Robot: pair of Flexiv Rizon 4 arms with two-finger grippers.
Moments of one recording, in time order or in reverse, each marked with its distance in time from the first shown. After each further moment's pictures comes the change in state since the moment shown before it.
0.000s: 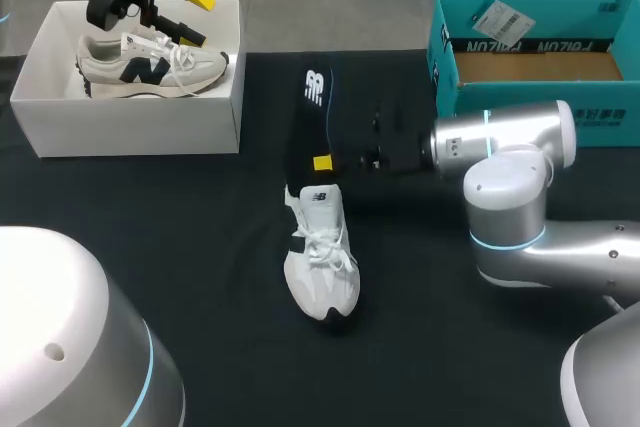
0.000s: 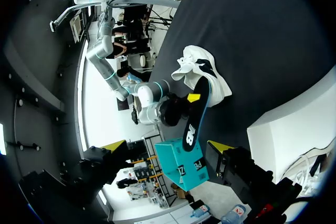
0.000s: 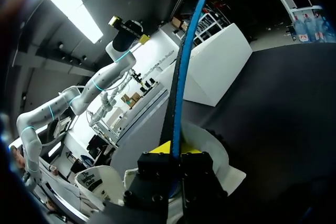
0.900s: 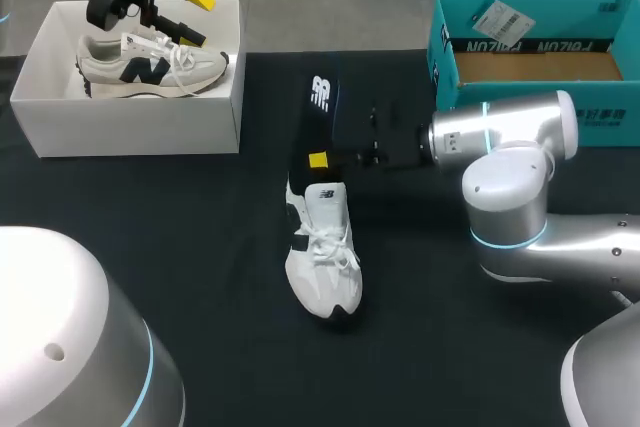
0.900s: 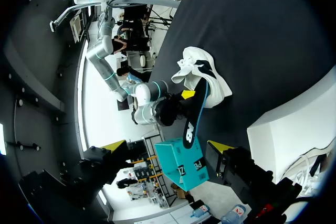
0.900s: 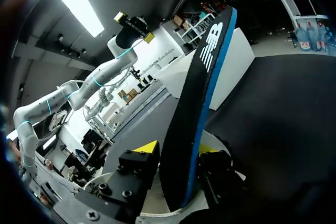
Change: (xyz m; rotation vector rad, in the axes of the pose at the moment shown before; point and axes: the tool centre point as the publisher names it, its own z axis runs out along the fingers) left arm 0.000 0.000 0.000 0.000 0.000 0.000; right arm 0.010 0.014 -0.004 0.015 -0.035 -0.066
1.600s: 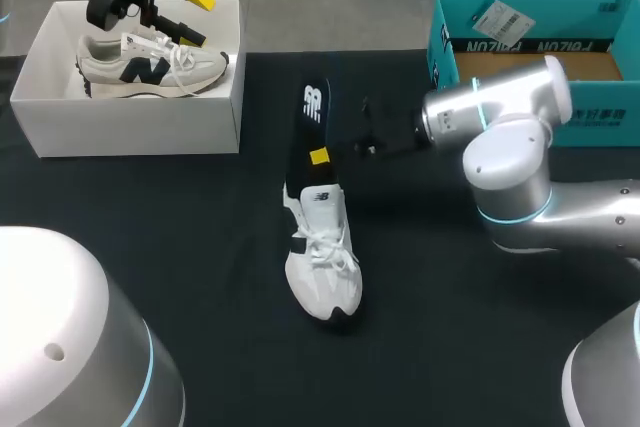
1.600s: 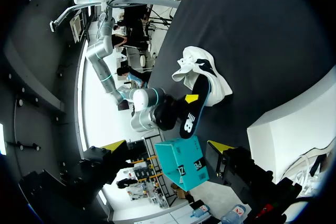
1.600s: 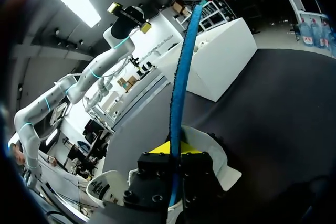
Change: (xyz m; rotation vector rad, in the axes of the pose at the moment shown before) left arm 0.000 0.000 0.000 0.000 0.000 0.000; right arm 0.000 -0.007 0.003 0.138 0.003 0.025
